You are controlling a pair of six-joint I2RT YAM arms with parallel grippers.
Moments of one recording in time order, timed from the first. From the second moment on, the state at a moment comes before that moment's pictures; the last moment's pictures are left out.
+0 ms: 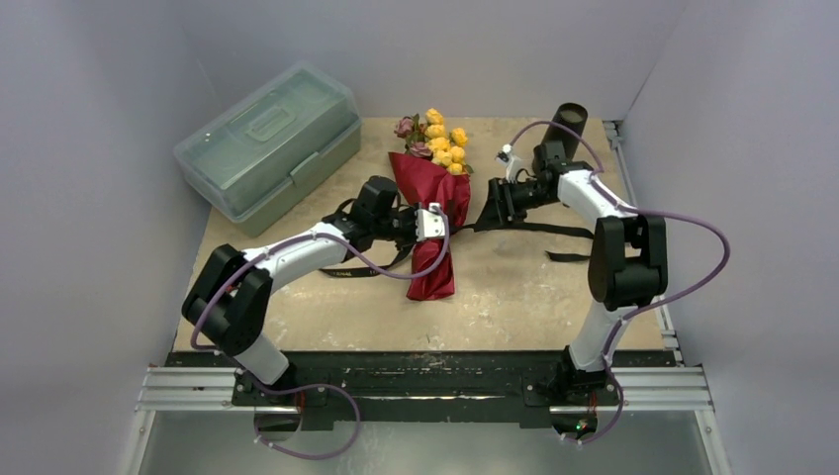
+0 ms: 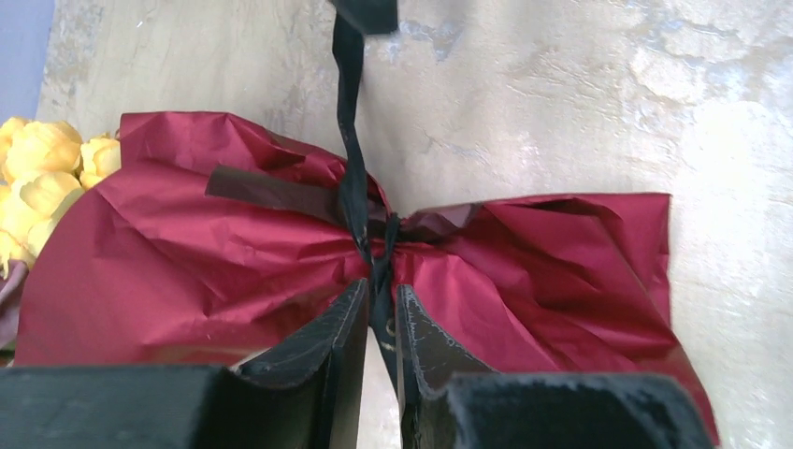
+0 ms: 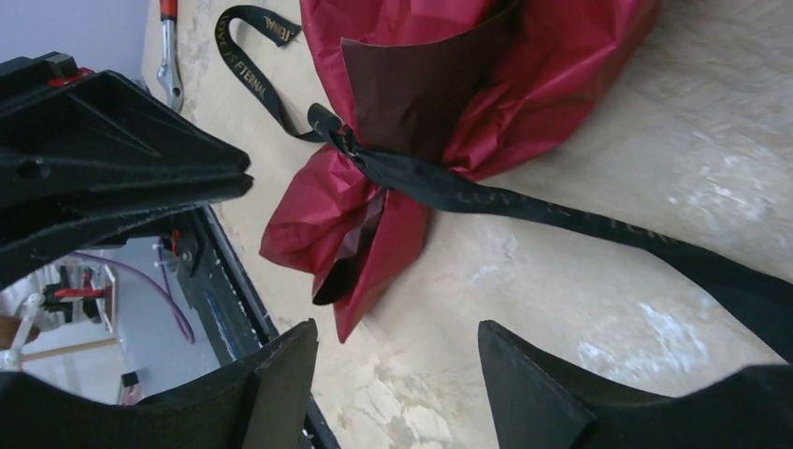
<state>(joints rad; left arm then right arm) -0.63 1.58 1.00 -0.02 0.53 0.77 0.09 1.82 1.36 -0.78 -0.89 -0.18</state>
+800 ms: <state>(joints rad) -0.63 1.76 1.09 0.04 0.51 0.86 0.30 2.01 1.27 -0.40 -0.89 0.13</state>
